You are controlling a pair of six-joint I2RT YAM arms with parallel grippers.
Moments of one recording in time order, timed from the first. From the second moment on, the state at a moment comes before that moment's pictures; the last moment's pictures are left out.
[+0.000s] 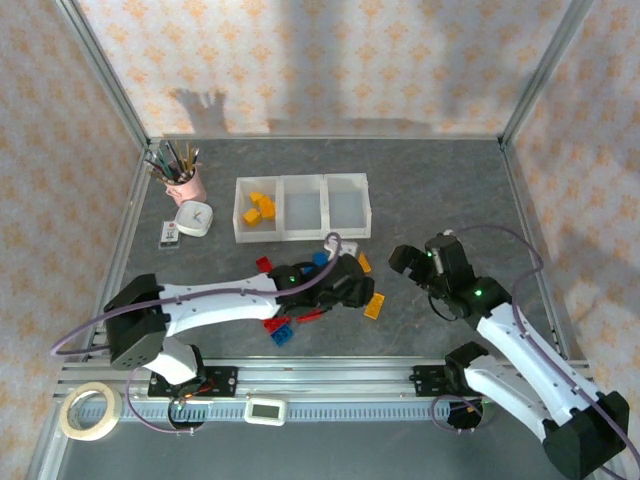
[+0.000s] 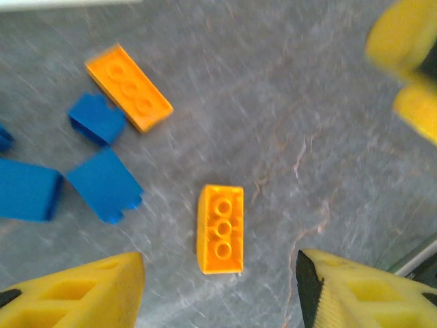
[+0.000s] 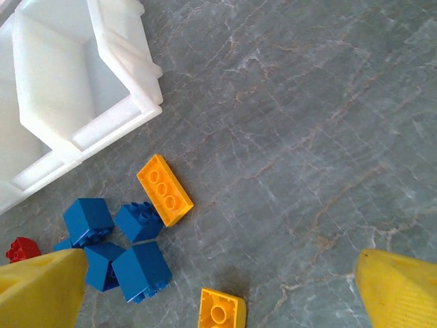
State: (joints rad) left arm -1.13 1.55 1.07 -0.37 -0.22 -0.87; right arm 0.45 0.77 0.61 -0.65 0.08 0.88
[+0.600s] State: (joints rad) left arm -1.16 1.88 1.22 -0.34 -0.18 -0.88; right arm 0.45 0.63 0.55 -0.77 0.09 0.98
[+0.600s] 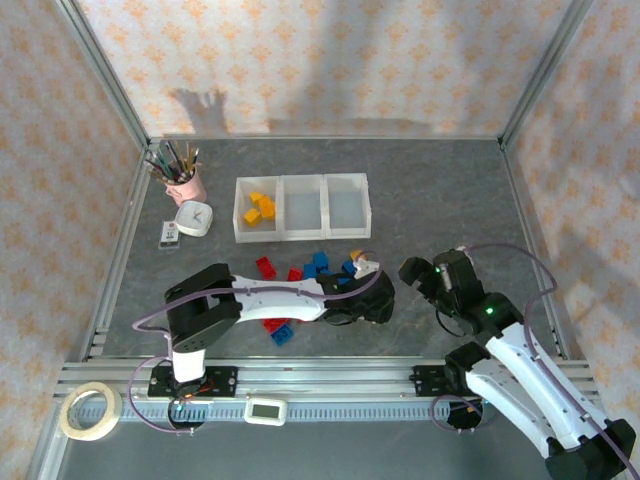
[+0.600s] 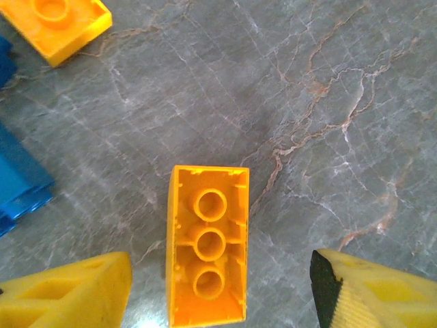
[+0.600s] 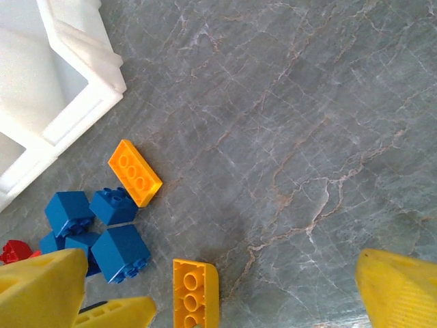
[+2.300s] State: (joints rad) left arm -1.01 1.48 1.09 -0.40 -0.36 -0.83; right arm 0.46 0.78 0.60 -0.51 -0.06 0.83
